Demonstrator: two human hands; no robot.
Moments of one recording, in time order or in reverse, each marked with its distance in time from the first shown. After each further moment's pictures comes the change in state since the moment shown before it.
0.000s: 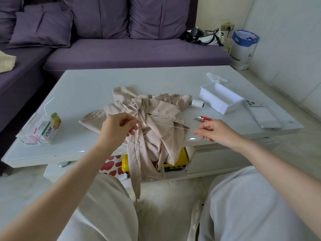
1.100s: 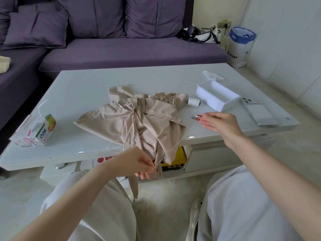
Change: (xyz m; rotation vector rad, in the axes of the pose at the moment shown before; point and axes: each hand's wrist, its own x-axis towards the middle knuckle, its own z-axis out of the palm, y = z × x) left_hand -0.035 -0.003 0.029 0.262 -0.843 -0.125; right_hand 0.006 0.010 -0.006 0.637 0.415 0.139
